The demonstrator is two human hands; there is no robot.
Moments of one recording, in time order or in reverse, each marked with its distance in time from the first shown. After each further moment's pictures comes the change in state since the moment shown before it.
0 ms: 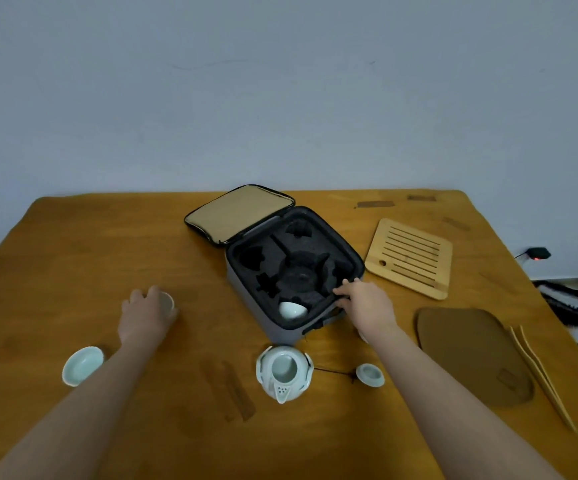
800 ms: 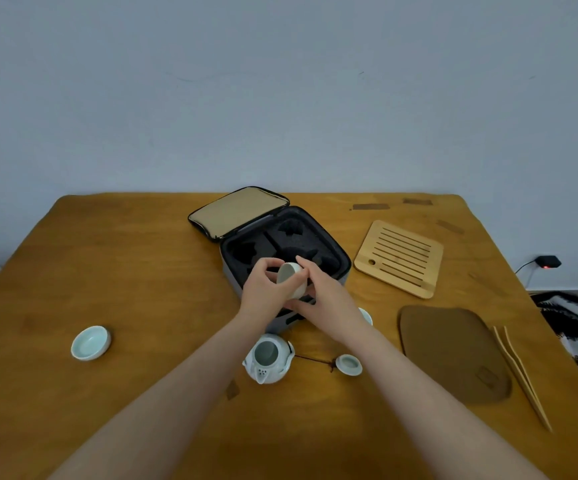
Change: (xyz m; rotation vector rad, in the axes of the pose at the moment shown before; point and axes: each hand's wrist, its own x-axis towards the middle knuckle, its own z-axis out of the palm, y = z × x) left_hand -0.138 0.195 -0.027 -0.971 -0.189 0.229; right_hand -0.044 -0.026 -0.018 0.480 0.063 -0.328
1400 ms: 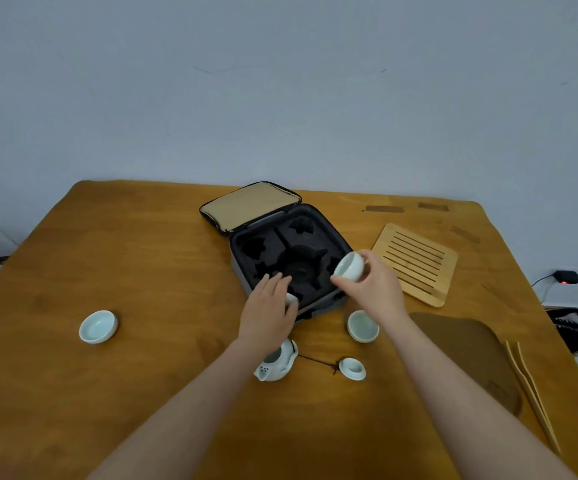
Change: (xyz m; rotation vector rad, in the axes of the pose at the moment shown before) left_hand -0.004 -0.057 0.007 0.807 -0.059 0.285; right_hand 0.016 0.054 -0.036 -0.029 0.266 0.199
